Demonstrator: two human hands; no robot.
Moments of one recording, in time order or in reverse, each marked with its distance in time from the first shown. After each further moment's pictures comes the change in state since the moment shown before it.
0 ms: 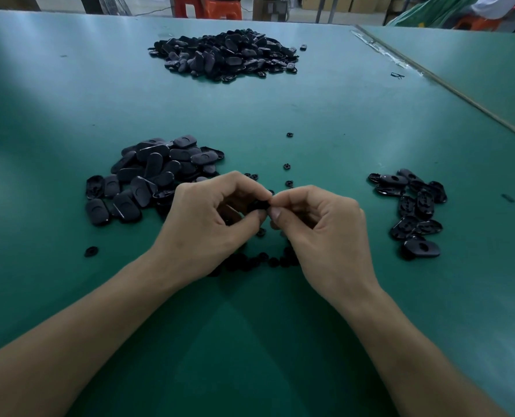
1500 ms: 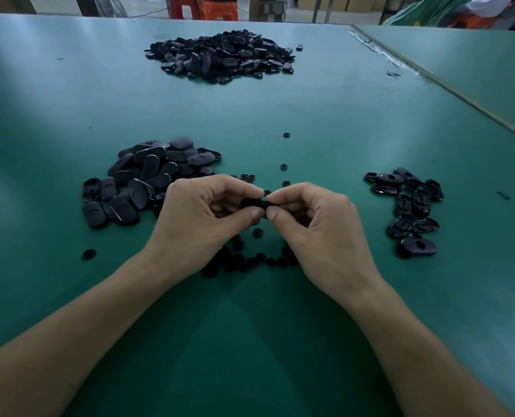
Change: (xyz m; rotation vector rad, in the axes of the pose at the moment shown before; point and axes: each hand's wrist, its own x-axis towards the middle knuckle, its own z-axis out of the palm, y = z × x) left_hand 0.003 0.000 -0.004 -0.123 -0.028 -0.142; right_hand 0.005 0.001 -0.006 0.001 -0.087 0.068
